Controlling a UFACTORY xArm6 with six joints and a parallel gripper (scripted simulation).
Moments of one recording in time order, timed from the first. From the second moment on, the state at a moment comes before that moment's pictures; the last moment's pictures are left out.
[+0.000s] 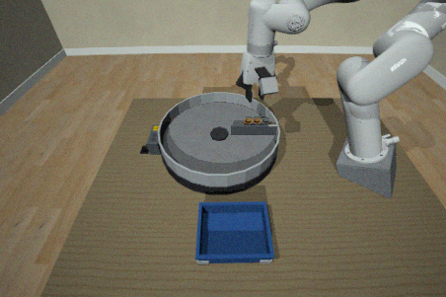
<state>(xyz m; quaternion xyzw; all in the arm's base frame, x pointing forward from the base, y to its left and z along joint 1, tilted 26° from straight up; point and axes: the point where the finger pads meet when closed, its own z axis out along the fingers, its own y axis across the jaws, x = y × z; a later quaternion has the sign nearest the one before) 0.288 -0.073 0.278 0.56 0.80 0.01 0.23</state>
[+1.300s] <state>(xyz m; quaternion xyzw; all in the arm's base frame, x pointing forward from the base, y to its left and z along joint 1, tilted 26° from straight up) 0.332 -0.093 0.240 0.25 0.94 -0.06 0.22</state>
